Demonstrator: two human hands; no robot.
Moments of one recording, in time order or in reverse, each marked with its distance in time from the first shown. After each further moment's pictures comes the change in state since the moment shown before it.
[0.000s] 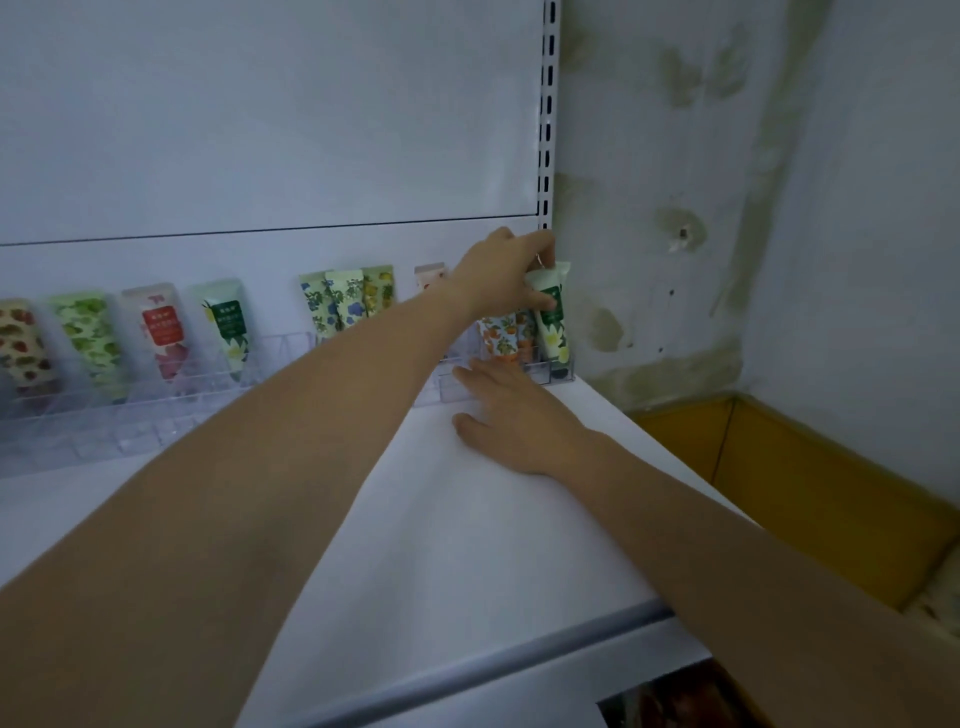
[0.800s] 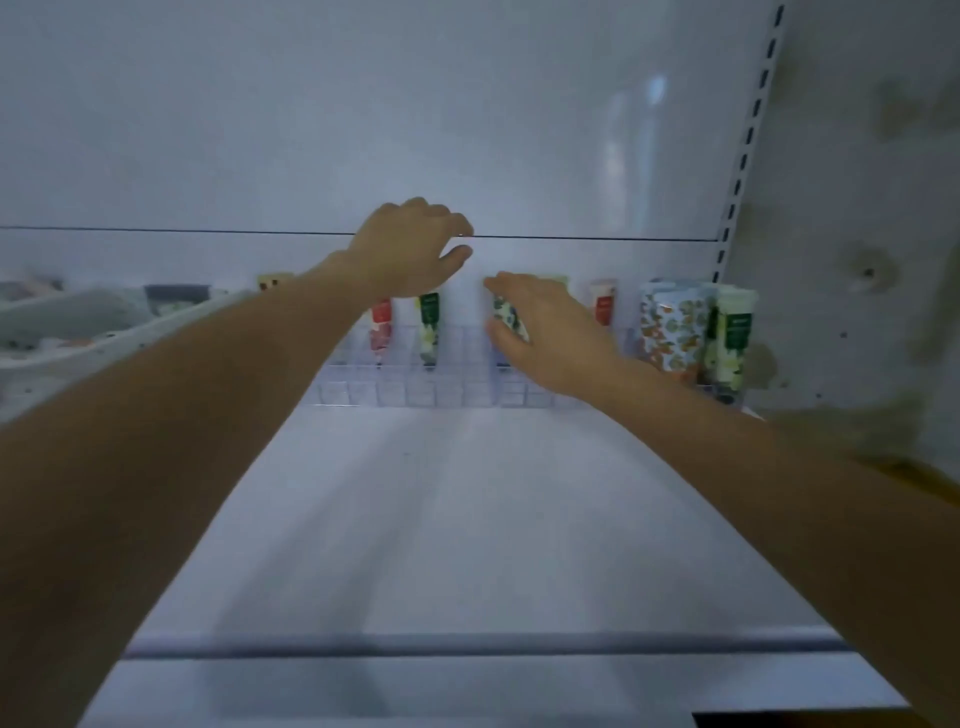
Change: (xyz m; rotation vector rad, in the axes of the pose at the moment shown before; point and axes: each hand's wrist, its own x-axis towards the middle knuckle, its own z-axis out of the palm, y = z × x) left_hand -0.160 -0.115 -0.148 0.558 0.090 -0.234; right_hand 0.061 -0.123 -0.019 -0.049 0.275 -0.342
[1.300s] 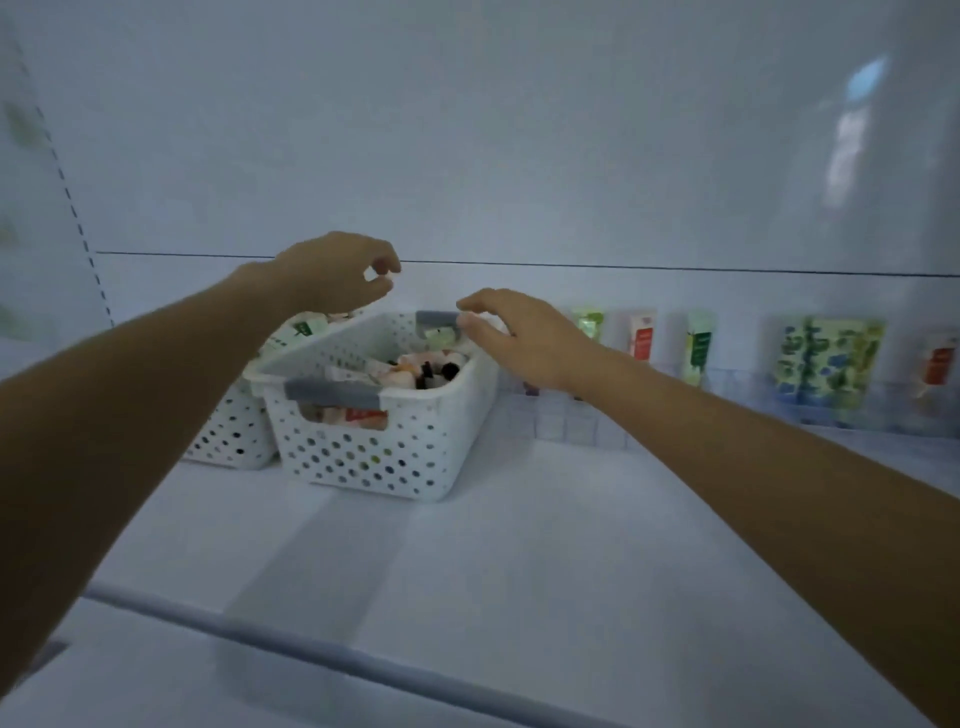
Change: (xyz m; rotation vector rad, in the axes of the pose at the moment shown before) left_hand -0.163 -0.258 -0.065 -0.007 -0.293 -0.386; right_hand 0.139 -0.204 0.094 0.393 -0.181 -0.184
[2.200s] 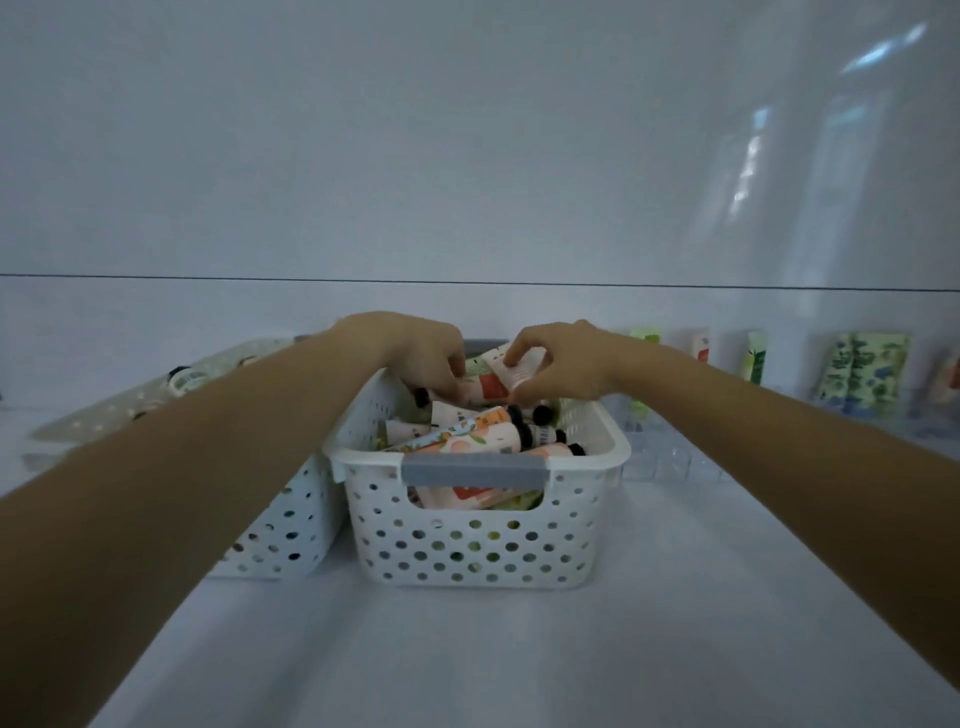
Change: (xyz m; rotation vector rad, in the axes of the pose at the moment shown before) left_hand 0.051 -0.021 0.053 -0.076 -0.526 0.242; right_hand 0.062 -0.013 0.026 -0.262 -0.226 0.473
